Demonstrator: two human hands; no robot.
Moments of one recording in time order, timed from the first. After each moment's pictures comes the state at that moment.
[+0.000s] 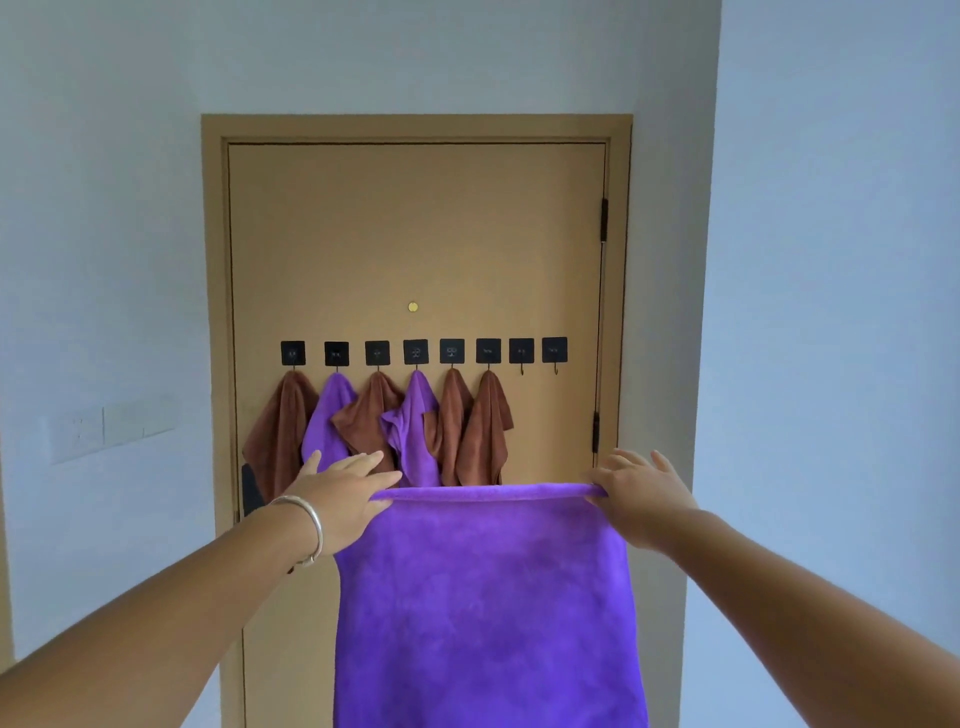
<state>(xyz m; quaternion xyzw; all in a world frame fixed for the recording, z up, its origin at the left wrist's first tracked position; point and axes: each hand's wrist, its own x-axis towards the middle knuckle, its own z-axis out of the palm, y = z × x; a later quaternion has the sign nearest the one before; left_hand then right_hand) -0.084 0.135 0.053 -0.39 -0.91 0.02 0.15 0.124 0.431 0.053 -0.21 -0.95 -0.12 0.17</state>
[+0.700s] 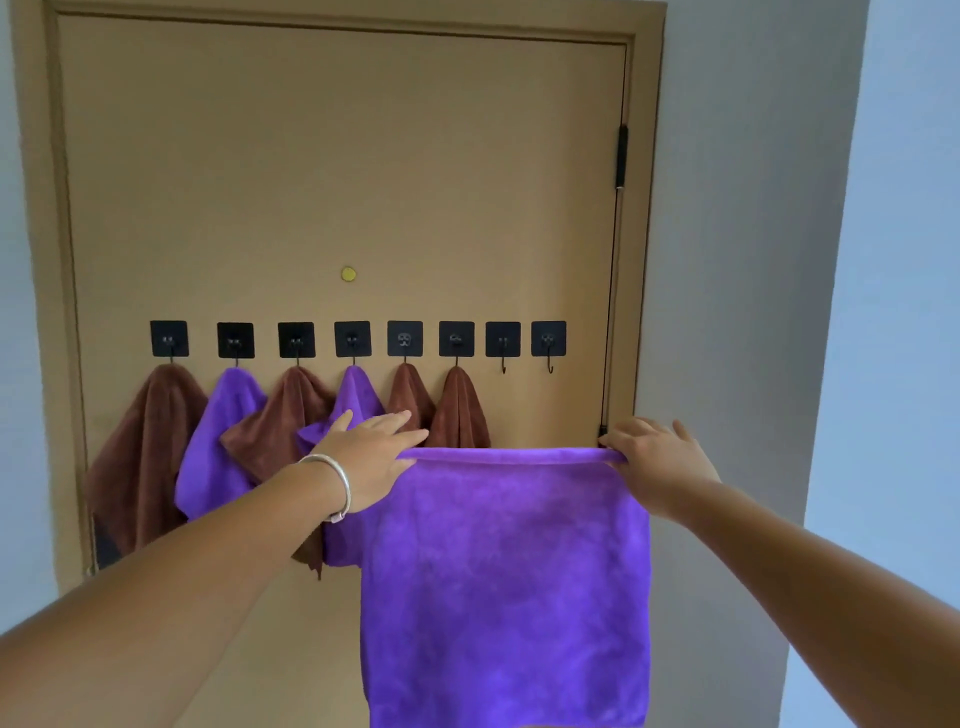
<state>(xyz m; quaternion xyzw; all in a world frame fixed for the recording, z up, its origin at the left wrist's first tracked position) -0.300 0.374 0.069 -0.46 -0.86 0.01 0.20 -0.068 0.645 0.065 -0.25 -0.93 -0.14 0.23</state>
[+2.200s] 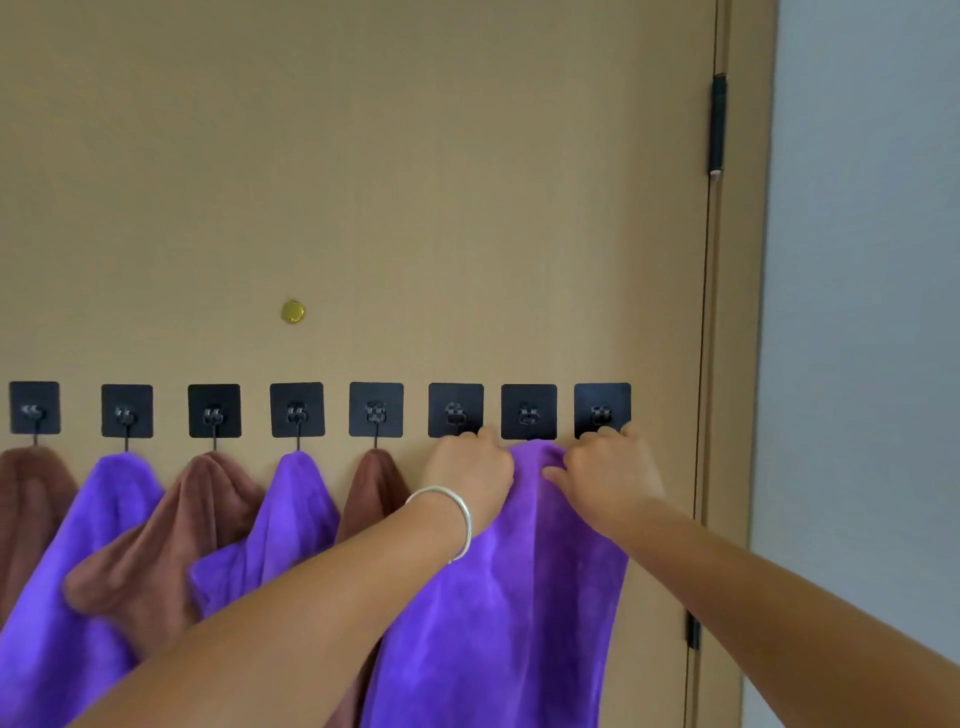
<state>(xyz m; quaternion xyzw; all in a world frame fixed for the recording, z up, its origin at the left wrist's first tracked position) -0.417 0.624 0.124 -0.40 -0.82 0.08 0.39 -0.326 0.762 0.122 -0.23 -0.88 -0.31 0.29</state>
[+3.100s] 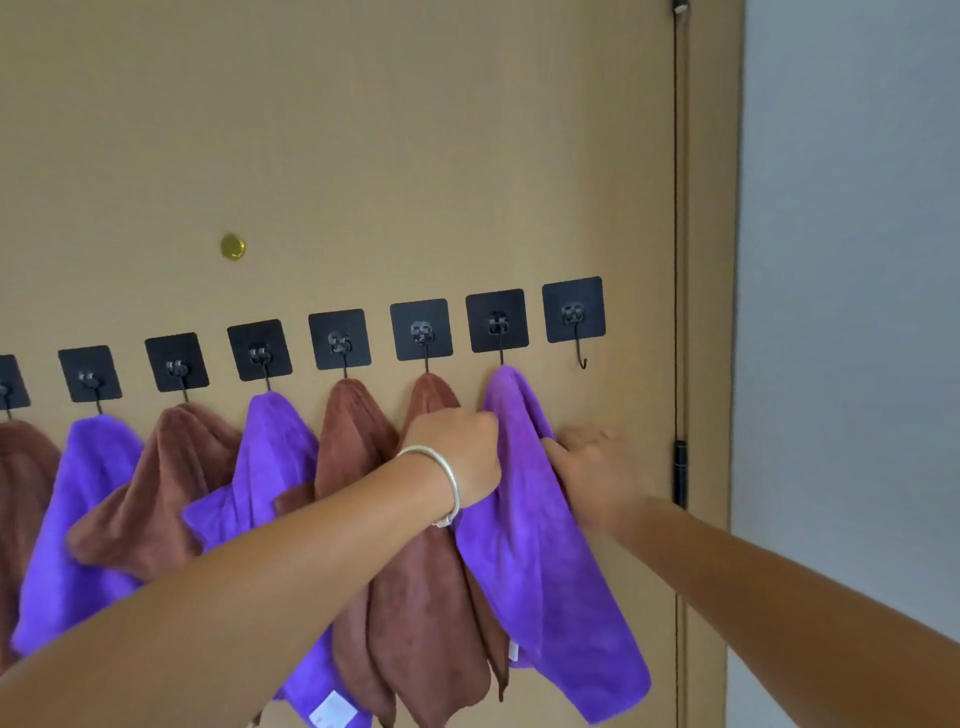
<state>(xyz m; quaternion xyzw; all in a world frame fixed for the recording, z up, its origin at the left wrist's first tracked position) -0.387 0.614 0.088 -0.45 -0.86 0.00 0.24 -0.304 0.770 0.020 -0.13 -0.94 -0.14 0.28</state>
